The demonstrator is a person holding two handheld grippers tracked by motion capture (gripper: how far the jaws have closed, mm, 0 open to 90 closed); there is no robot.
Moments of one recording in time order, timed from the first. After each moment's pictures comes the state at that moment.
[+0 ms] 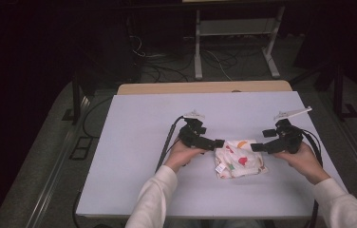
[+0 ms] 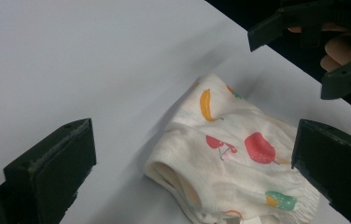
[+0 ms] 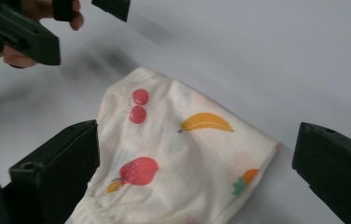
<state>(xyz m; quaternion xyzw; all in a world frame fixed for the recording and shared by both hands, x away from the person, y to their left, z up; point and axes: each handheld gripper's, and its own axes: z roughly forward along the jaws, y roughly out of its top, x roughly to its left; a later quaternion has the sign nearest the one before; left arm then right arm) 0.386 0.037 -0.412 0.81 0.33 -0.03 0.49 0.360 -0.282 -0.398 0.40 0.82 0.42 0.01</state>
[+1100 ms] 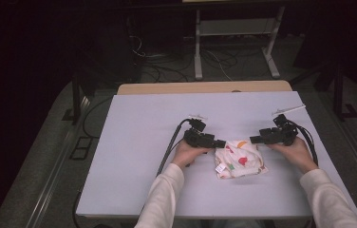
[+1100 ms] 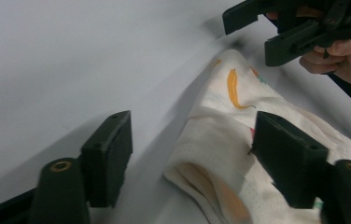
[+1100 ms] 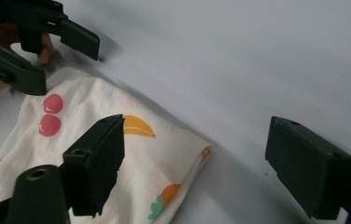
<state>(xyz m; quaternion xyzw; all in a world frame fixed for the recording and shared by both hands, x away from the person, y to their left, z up) 0.411 0.025 -0.456 0.81 0.35 -0.10 0.46 0.404 -0.299 -0.441 0.44 0.80 0.41 -0.02</state>
